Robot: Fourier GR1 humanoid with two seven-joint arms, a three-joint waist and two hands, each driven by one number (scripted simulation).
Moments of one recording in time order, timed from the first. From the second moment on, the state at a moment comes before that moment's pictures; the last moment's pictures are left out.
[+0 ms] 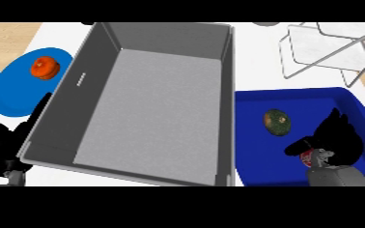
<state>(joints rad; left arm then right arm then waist) 0.03 0.48 -0.04 -1.39 0.29 0.10 0.03 -0.09 -0.23 0.07 -1.59 1.03 0.09 1.20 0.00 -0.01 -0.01</state>
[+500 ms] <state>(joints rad) 0.02 0.48 -0.02 -1.39 0.29 0.08 0.04 -0.05 -0.22 -0.02 -1.63 1.05 0.22 1.17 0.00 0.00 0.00</state>
